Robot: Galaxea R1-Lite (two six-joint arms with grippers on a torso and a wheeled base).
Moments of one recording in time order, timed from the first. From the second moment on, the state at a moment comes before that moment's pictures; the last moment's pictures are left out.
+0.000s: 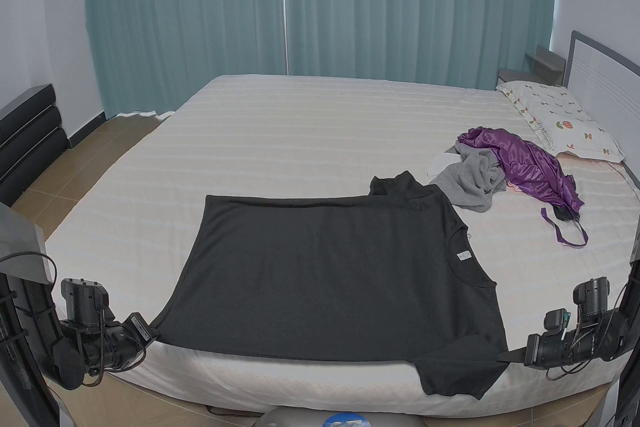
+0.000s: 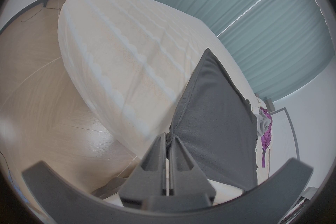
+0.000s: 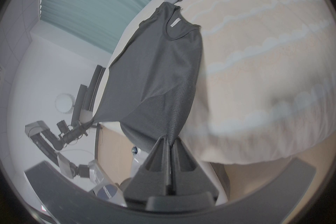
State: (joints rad) left arm 0.03 2.06 -0.02 -1.26 -0.12 -0.77; right arm -0.13 2.06 -0.02 -1.00 0.63 0.24
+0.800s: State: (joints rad) left arm 0.02 1.77 -0.02 -0.77 -0.12 -0.56; right arm -0.22 1.79 -0.02 -0.61 0.66 -0.01
